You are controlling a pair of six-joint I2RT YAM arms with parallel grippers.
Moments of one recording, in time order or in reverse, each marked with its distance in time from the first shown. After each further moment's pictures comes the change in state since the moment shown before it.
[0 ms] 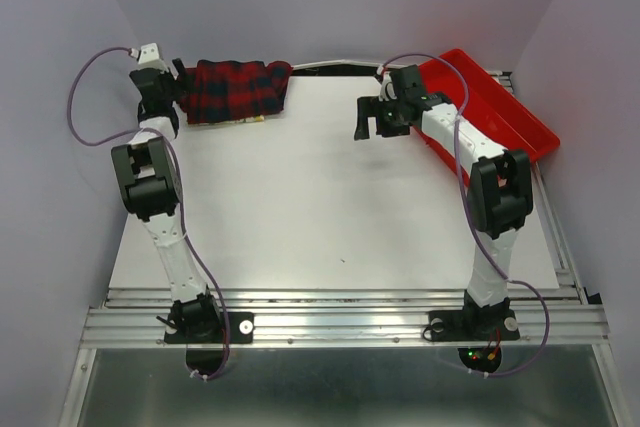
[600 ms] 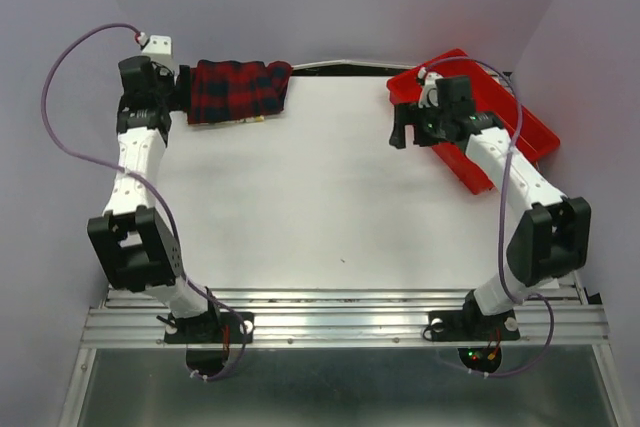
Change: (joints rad) left arm -0.075 -0.646 -0.210 -0.675 -0.216 0.394; right arm -0.076 -0.359 -0.288 0.013 0.049 -0.087
